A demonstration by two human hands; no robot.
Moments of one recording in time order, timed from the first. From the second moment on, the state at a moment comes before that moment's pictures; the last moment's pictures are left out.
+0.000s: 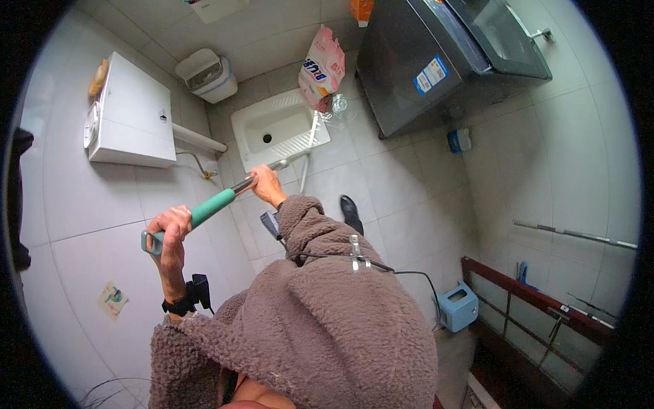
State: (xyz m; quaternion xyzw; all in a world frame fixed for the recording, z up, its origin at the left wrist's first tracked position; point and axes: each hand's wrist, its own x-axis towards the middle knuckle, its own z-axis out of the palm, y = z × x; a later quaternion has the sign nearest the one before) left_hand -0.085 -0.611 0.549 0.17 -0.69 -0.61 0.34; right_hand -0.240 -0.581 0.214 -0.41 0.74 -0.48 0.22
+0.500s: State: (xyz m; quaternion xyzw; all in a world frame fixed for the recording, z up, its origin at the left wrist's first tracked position) left_hand -0.268 -0.568 0.415 0.34 -0.62 -0.61 0.37; right_hand -0.528 -0.534 0.120 -0.54 0.77 -0.25 0.24
